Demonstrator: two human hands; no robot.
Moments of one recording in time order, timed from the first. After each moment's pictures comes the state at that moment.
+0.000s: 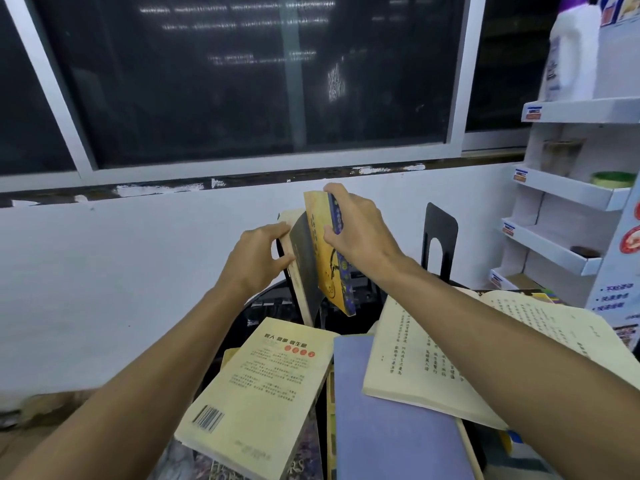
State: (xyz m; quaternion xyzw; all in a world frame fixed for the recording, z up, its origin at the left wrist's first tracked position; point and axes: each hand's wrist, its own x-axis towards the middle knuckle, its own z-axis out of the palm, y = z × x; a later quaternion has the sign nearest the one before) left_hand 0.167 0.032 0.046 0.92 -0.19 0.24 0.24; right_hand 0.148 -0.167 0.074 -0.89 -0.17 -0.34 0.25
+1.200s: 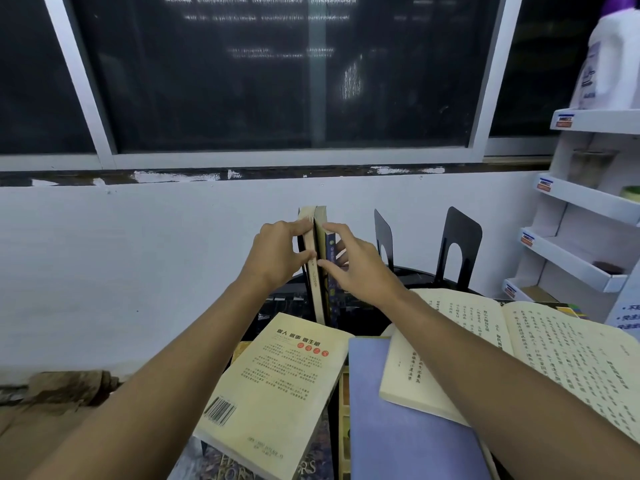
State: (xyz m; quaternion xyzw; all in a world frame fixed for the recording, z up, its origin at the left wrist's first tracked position) left_hand 0.167 0.027 0.047 0.92 -0.15 0.22 0.29; right_hand 0.178 -0.156 0.002 -0.88 -0.23 -0.21 0.37
